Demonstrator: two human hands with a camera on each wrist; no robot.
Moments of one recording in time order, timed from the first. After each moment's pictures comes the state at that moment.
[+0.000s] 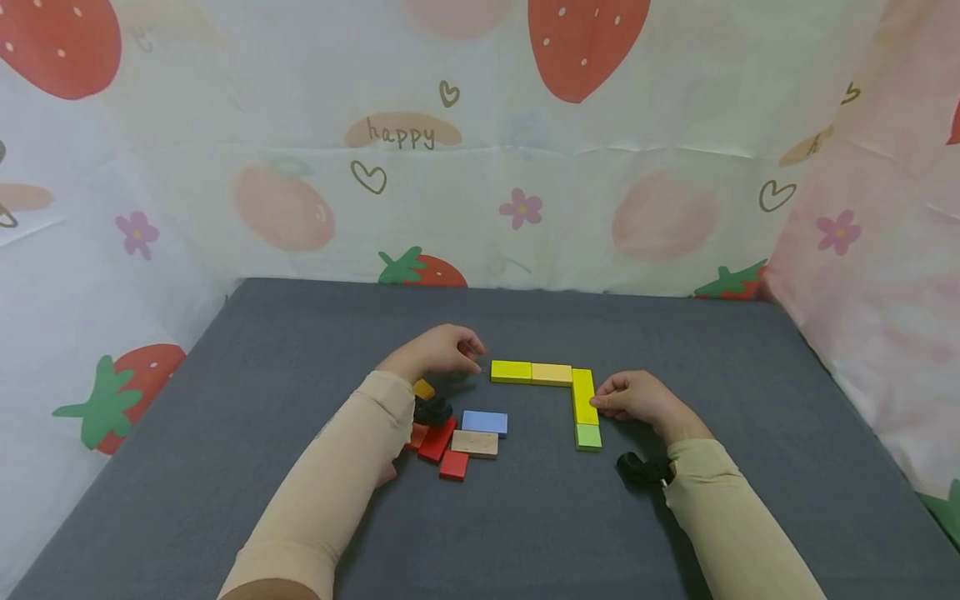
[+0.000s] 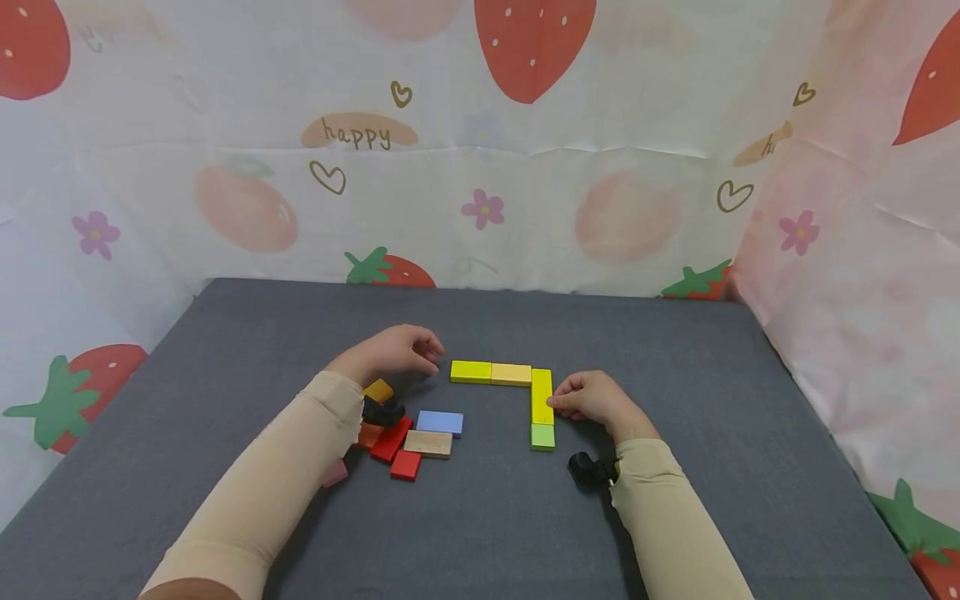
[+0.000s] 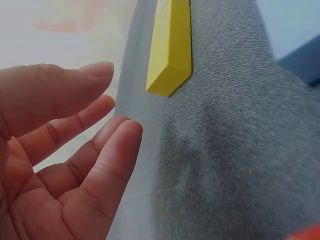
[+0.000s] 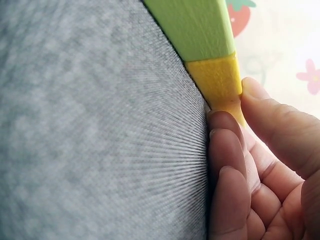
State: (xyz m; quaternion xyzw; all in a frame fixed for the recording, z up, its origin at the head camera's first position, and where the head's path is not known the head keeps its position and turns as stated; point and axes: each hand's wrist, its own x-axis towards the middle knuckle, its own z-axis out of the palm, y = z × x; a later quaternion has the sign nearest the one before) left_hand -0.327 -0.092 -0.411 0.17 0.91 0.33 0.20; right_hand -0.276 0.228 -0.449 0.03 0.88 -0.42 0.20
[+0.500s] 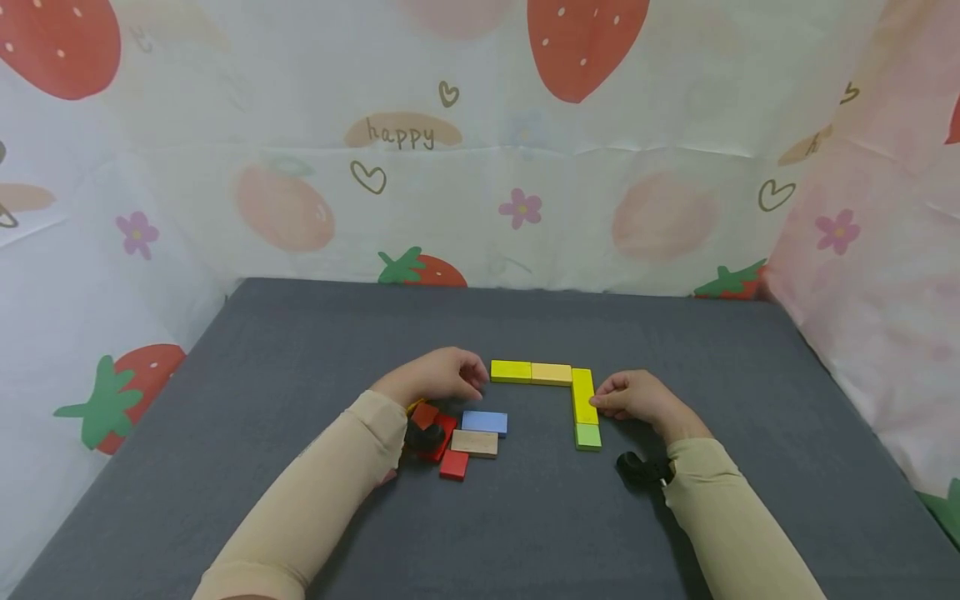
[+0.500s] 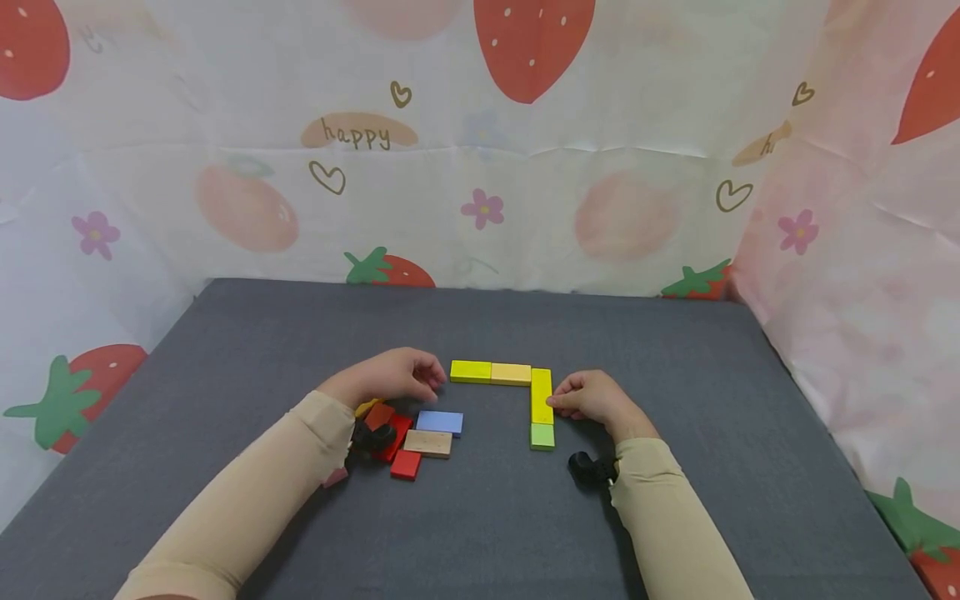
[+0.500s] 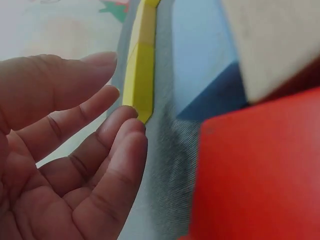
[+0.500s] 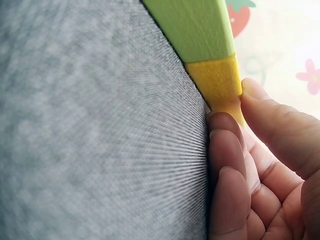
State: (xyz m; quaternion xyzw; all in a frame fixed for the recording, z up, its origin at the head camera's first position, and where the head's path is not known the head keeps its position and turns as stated) left_hand -0.301 -0.091 -0.415 0.20 0.89 0.33 0.26; right_hand -0.276 0.228 -0.448 0.03 0.88 -0.43 0.20
